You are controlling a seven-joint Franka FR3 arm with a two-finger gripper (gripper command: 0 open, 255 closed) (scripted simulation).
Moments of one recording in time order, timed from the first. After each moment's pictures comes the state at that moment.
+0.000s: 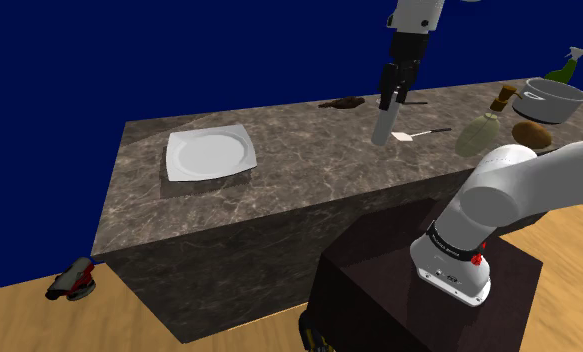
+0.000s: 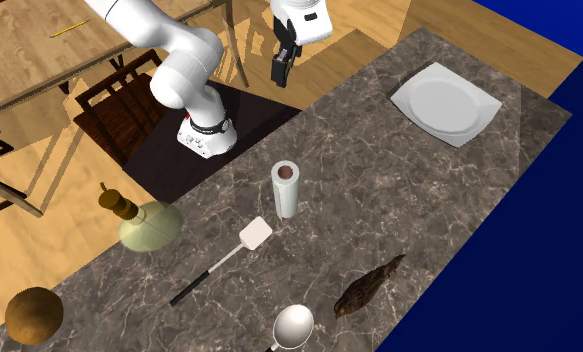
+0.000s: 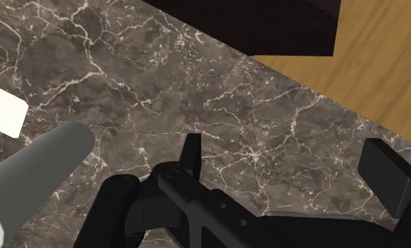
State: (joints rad) arm 0.00 -0.76 -0.02 -2.38 0.10 1.50 -0.03
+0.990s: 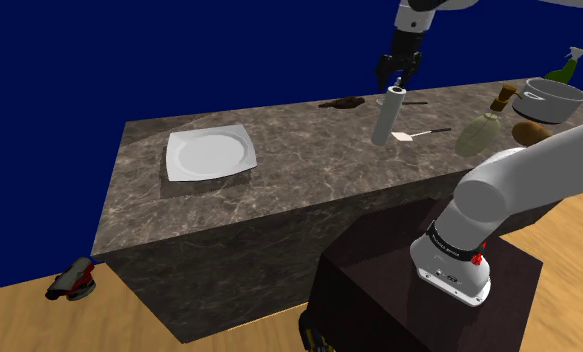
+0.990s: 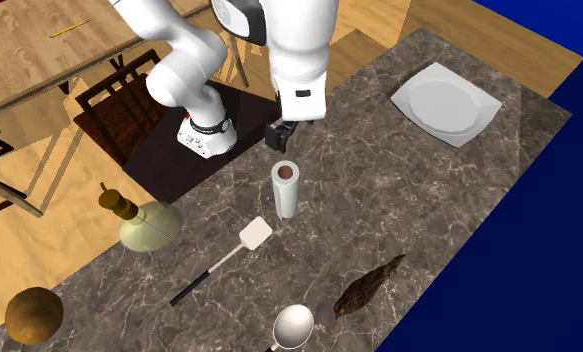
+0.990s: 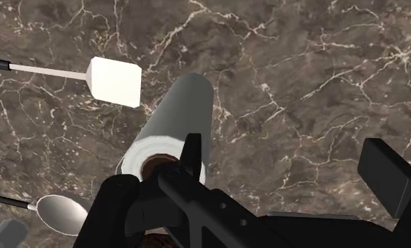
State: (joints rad) arm -0.17 -0.53 -0.15 -2.30 -0.05 1.74 0.01
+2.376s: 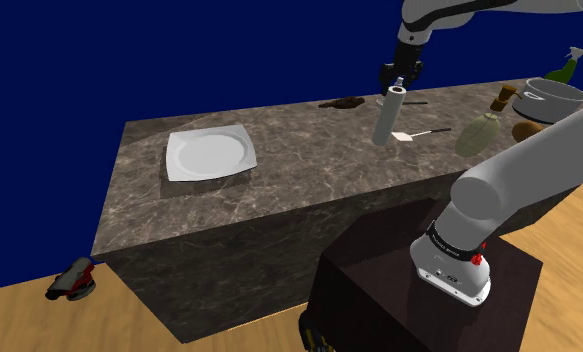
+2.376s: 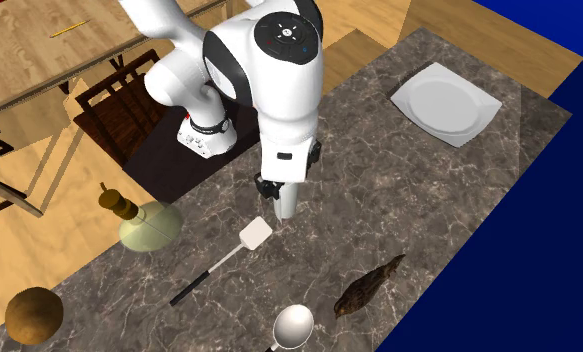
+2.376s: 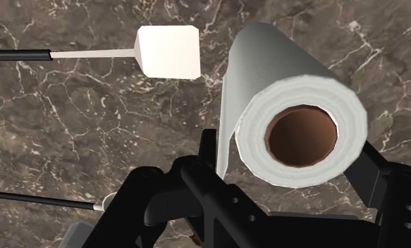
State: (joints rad) arm -0.25 -0.39 -0.22 -2.30 -0.12 1.95 0.05
